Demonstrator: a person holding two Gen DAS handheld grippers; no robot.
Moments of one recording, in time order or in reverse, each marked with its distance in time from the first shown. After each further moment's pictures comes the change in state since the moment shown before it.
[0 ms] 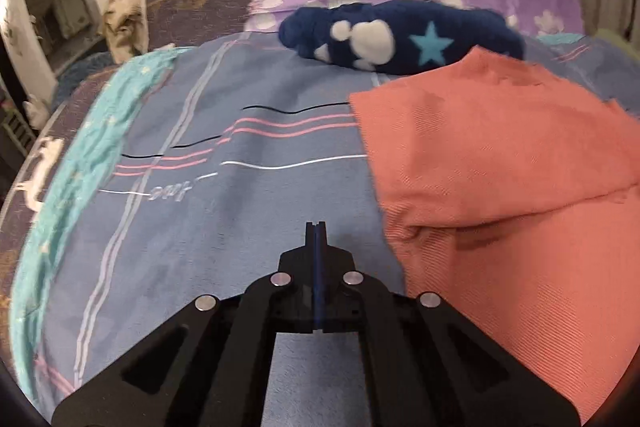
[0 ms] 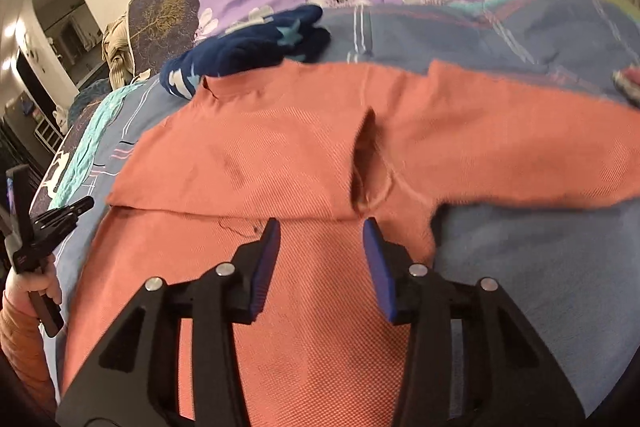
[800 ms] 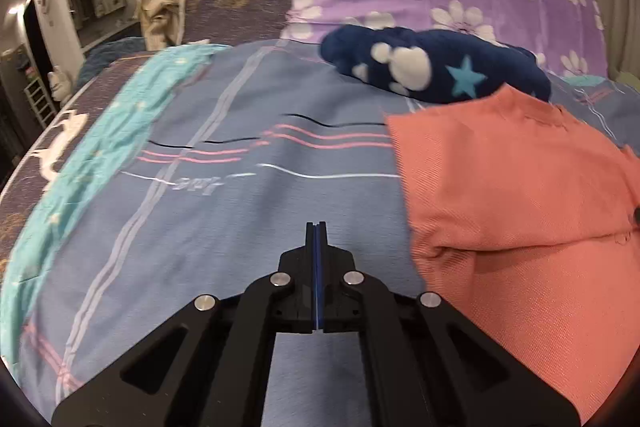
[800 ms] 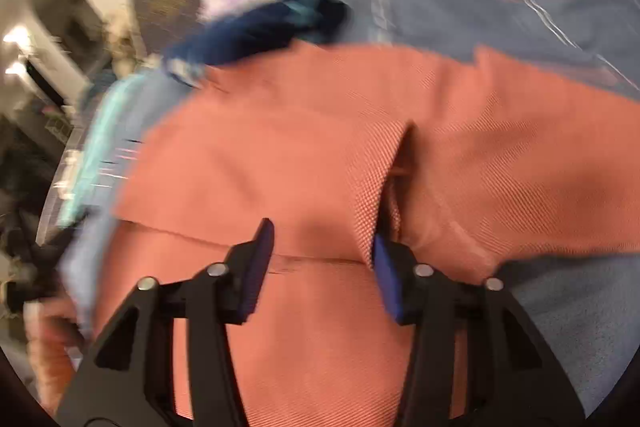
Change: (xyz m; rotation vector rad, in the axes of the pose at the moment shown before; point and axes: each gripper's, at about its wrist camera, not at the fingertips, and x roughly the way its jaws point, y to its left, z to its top) left arm -0.009 0.020 0.003 -0.138 -0.038 0.146; right arm 0.046 0.001 0.030 0.036 0.130 0.042
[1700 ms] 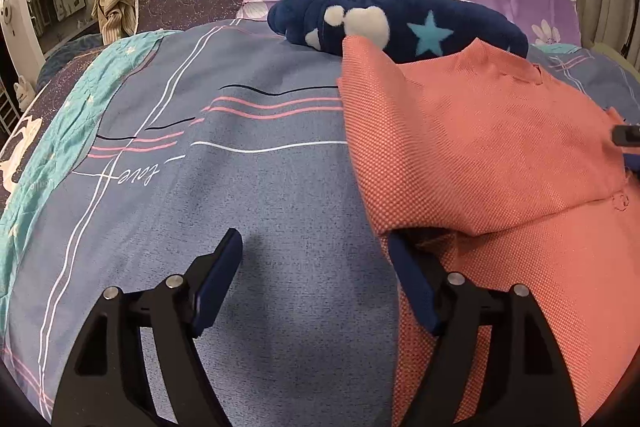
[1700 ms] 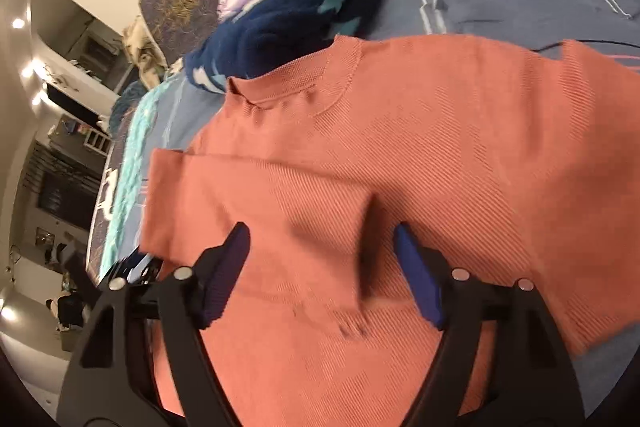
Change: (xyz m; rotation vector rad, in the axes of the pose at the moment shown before) left arm 0.036 -0.030 -0.015 0.091 0.058 -0.140; right arm 0.033 0.022 0.045 0.093 0.083 0.193
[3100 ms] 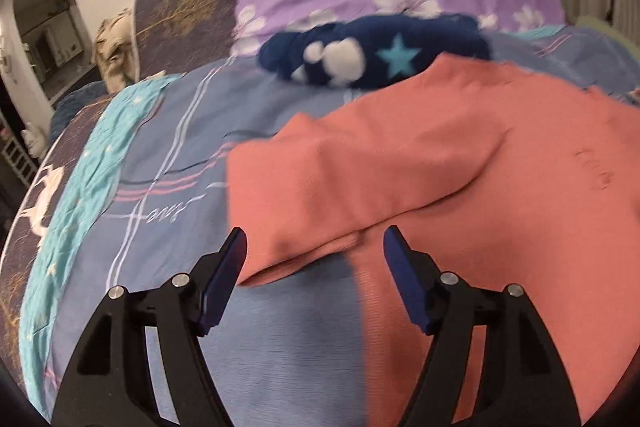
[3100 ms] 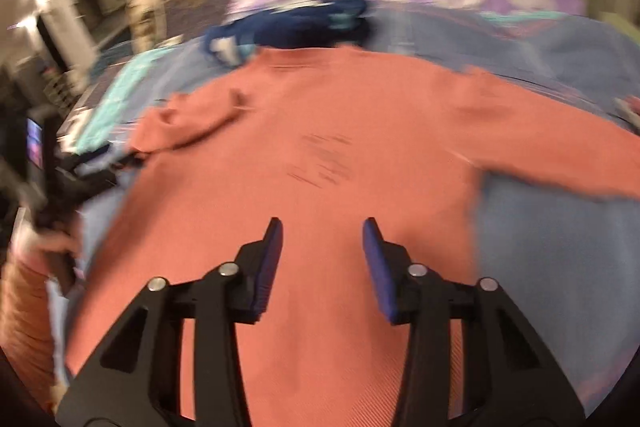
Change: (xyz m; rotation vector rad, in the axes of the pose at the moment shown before) left arm -0.038 -0.014 0.006 0.116 -0.053 0.080; right arm -0.085 0.043 -0.110 -0.277 -0.126 -0.191
